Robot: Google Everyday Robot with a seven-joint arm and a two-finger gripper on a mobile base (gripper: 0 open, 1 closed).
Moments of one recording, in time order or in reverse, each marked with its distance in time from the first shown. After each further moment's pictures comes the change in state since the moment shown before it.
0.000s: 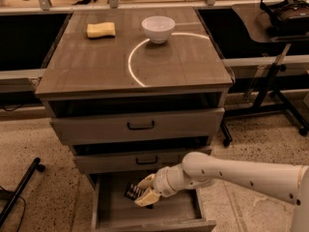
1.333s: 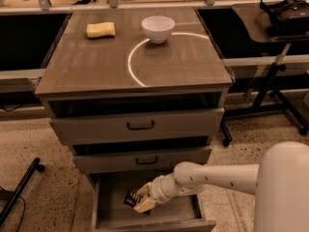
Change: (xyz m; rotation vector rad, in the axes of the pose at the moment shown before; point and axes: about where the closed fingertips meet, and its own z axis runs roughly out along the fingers) arm 0.063 -0.022 0.067 0.004 0.058 0.033
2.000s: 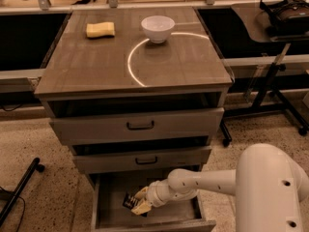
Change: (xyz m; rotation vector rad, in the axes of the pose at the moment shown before) arm 0.040 -0.023 0.056 0.023 0.011 0.018
